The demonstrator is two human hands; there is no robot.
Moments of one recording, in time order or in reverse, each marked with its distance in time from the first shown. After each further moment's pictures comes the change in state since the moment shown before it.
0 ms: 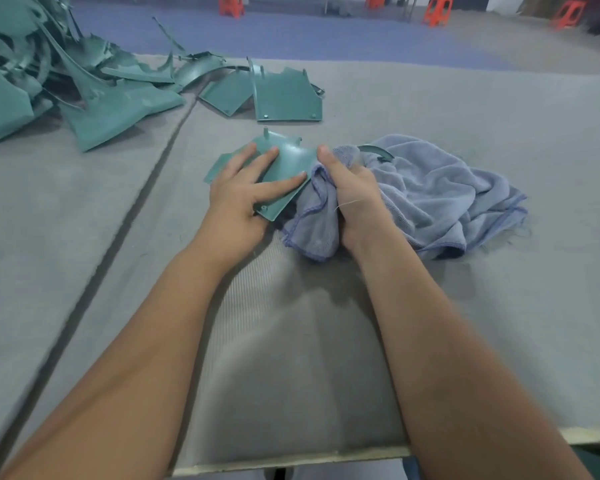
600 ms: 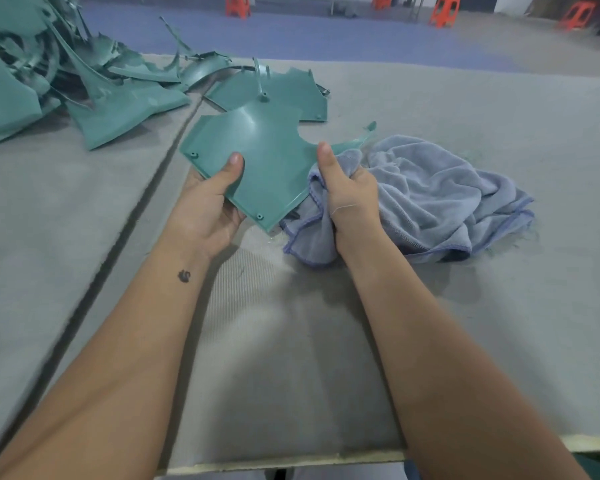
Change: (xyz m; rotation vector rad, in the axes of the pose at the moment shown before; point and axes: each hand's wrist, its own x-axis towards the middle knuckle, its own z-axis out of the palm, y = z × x) left_hand 0.010 0.001 -0.015 -1.518 0.336 -0.717; right_hand -0.006 0.008 0.013 -0.107 0.105 -0.179
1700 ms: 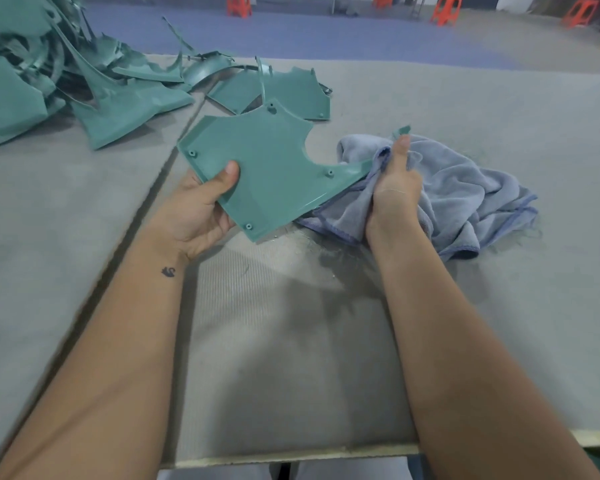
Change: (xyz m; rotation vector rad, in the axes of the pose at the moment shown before) left_hand -0.002 0.015 -0.024 0.149 -0.328 -0.069; right_hand 0.026 -0.019 -0.026 0.083 0.410 0.201
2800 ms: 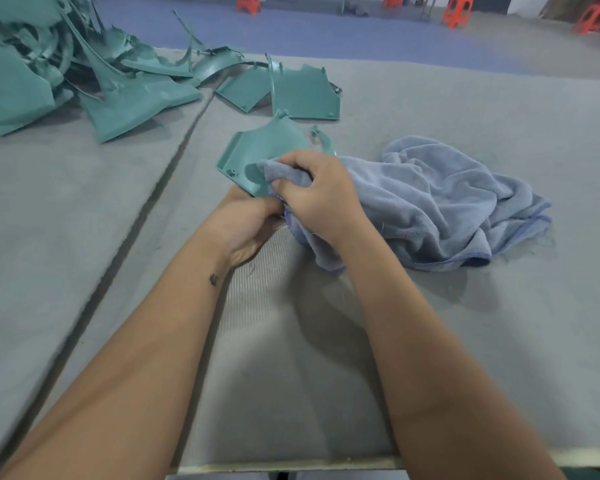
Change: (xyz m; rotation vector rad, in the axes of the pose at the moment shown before) left_hand 0.012 -0.036 0.029 0.155 0.087 0.012; right_hand -0.046 0.030 0.033 -0.622 -0.718 -0.661
